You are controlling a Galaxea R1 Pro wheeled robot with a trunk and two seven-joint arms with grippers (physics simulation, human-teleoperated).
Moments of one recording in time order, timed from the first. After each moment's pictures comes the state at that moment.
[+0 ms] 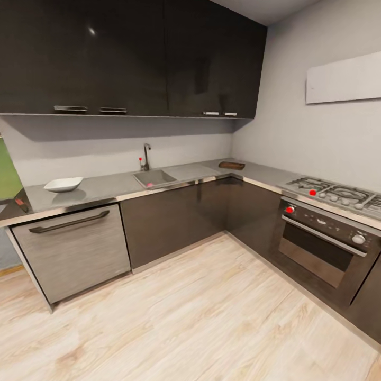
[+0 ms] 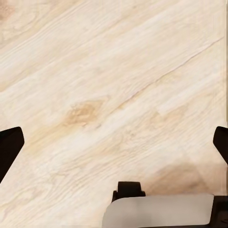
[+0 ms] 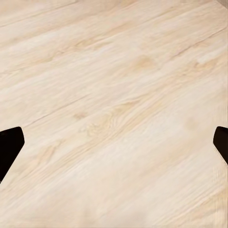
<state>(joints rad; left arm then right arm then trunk) 0.02 0.06 0.01 -0.29 0.01 -0.40 0.00 0.00 -0.03 0.00 -0.44 0.01 -0.50 -0.01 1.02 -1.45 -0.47</state>
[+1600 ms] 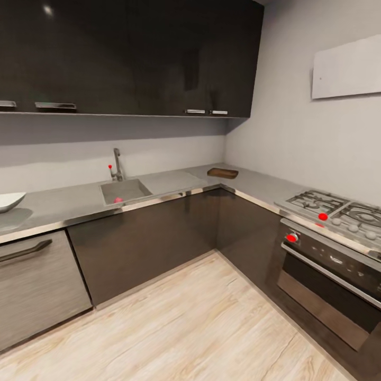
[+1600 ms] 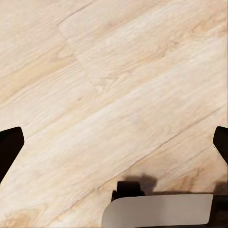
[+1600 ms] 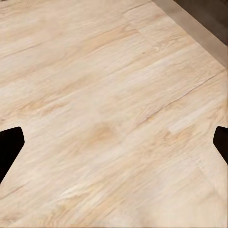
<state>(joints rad) 0.02 0.05 0.01 -0.29 0.01 -0.40 0.00 0.00 -0.02 0.00 -0.44 0.01 -0.50 -0.01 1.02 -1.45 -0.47</state>
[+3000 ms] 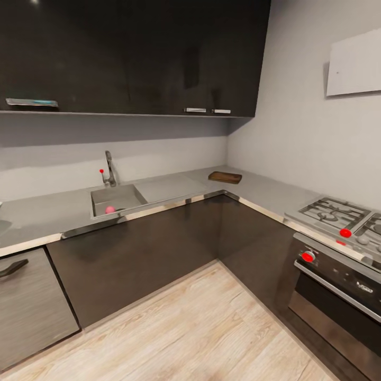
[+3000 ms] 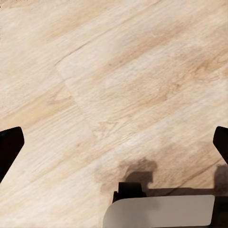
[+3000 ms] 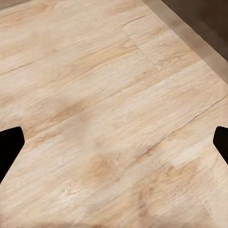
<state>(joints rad) 0.02 0.06 0.01 -0.29 0.01 -0.40 0.00 0.00 -0.03 0.00 -0.40 0.01 -0.52 -0.01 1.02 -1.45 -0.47</state>
